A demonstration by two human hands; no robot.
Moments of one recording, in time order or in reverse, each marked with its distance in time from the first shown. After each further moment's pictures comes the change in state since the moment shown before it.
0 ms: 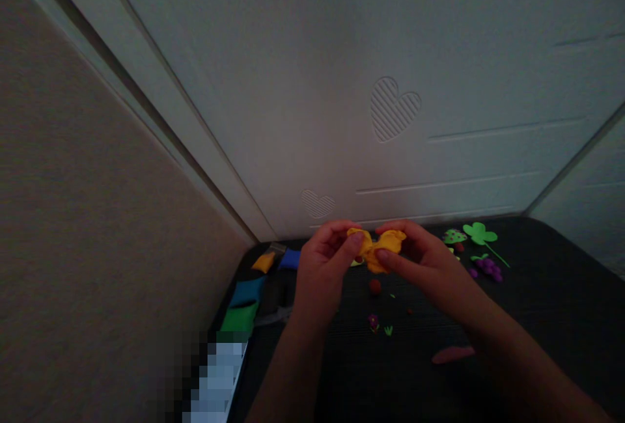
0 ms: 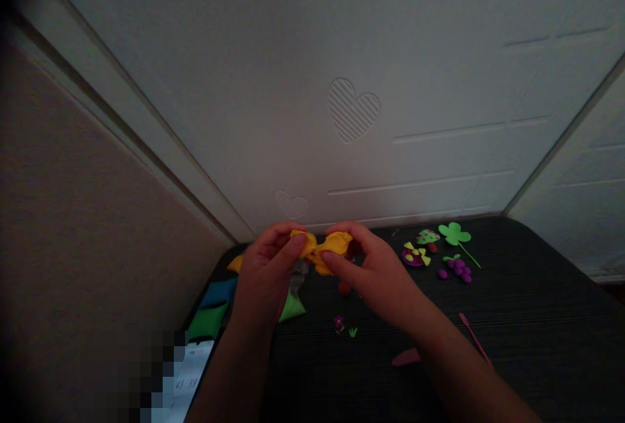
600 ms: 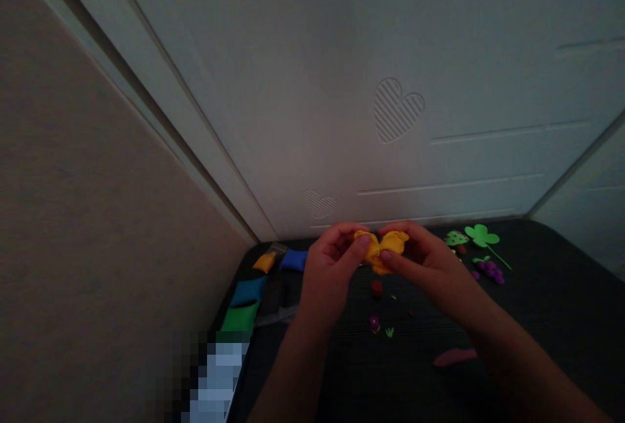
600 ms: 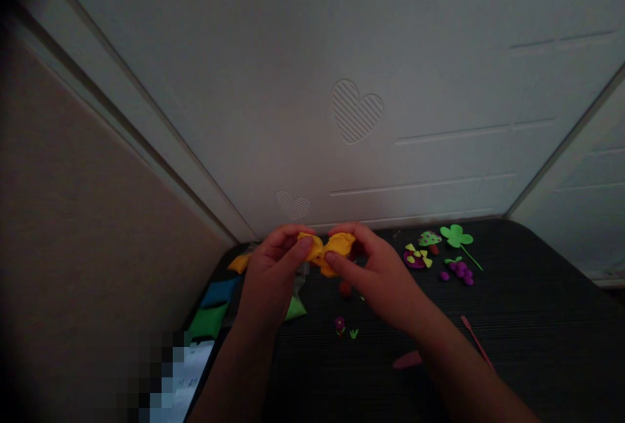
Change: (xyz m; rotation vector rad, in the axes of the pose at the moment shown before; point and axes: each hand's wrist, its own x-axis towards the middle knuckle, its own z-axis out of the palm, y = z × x) left_hand -0.002 0.000 0.003 0.013 -0.025 -0.013; right_hand 0.000 0.000 0.001 0.013 0.000 0.000
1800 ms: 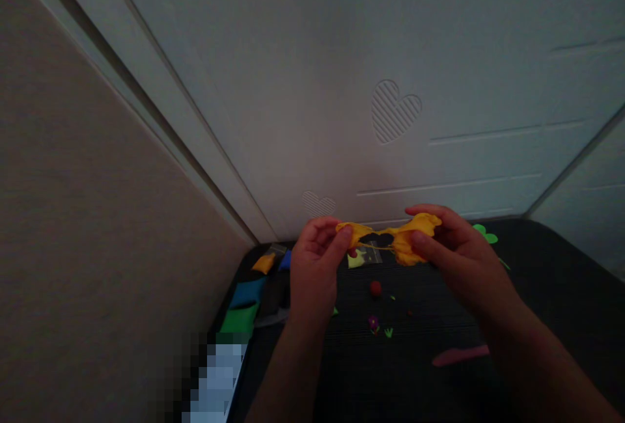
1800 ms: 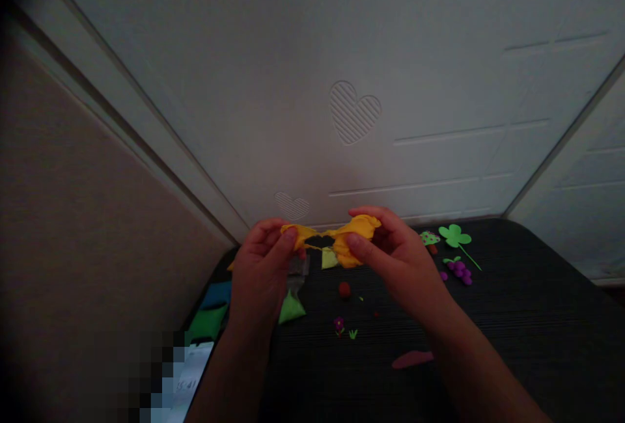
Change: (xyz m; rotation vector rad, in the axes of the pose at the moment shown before) left_hand 0.006 -0.002 -0.004 -0.091 0.138 0.096; right_hand -0.003 -0.010 -0.018 0.150 0.173 -0.087
